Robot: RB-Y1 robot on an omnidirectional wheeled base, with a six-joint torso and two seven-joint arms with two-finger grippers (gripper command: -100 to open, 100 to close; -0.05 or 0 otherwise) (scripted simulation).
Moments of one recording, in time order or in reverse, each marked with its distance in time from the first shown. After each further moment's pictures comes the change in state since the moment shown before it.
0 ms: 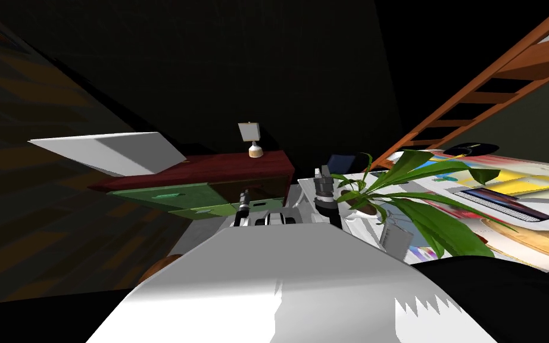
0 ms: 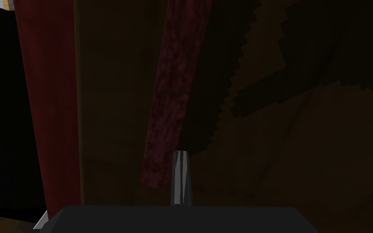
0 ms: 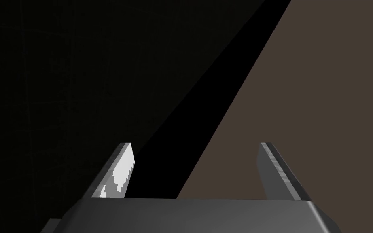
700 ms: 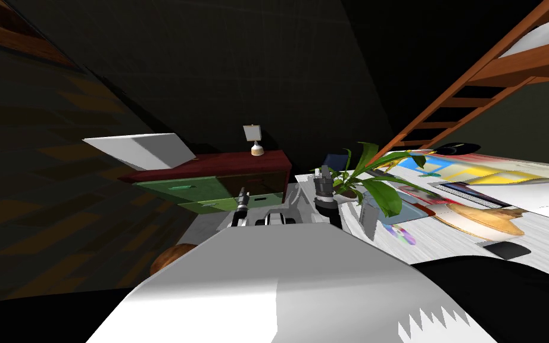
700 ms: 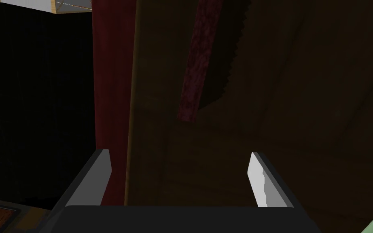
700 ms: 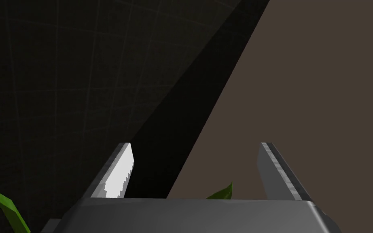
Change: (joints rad) left arm 0.024 0.041 -0.011 -0.039 -0.002 0.016 0.002; right arm 0.000 0.000 0.000 0.000 0.000 0.000 0.000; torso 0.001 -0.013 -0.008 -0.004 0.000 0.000
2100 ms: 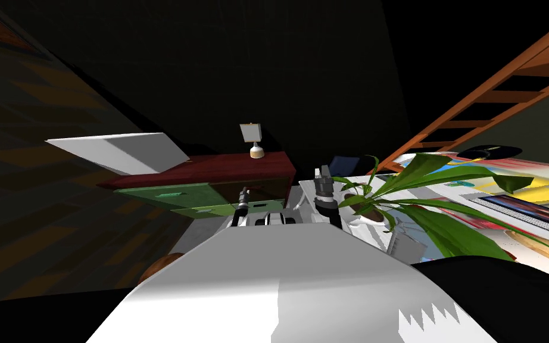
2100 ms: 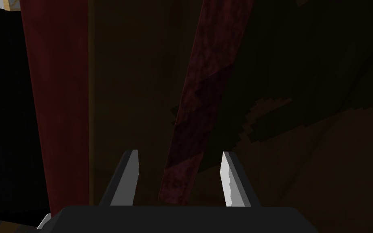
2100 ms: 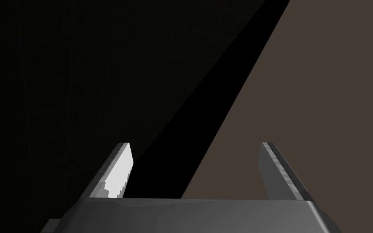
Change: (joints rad) left arm -0.005 -0.006 -0.012 -0.056 0.014 0.077 0.013; right arm 0.000 0.000 0.000 0.000 0.000 0.000 0.000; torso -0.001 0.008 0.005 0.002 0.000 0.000
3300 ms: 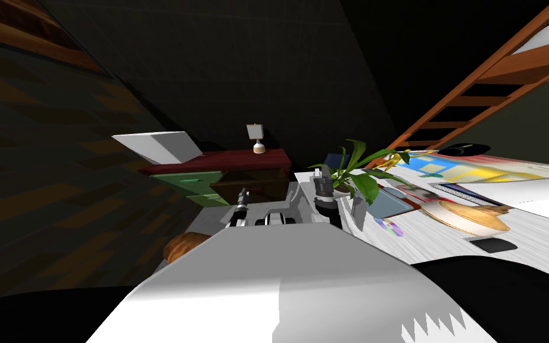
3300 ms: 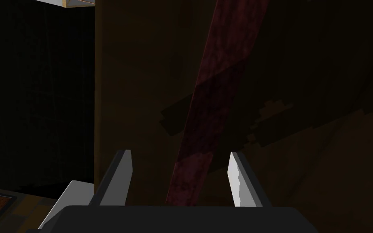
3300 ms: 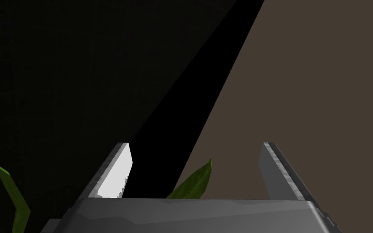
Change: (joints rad) left arm 0.069 0.019 -0.025 -0.084 0.000 0.031 0.011; right arm 0.000 0.000 0.000 0.000 0.000 0.000 0.000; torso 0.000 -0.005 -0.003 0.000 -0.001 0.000
